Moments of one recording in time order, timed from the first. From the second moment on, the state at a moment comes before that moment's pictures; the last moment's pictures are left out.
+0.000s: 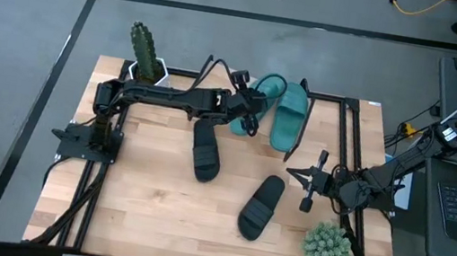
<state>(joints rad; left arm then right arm) 0.16 1.92 1.70 -0.39 -0.71 0.34 0.65 0.77 0.32 0.15 0.92 0.02</state>
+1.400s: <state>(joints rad) 0.17 1.92 1.70 -0.35 -0.72 0.38 0.65 0.77 0.32 0.15 0.92 0.02</state>
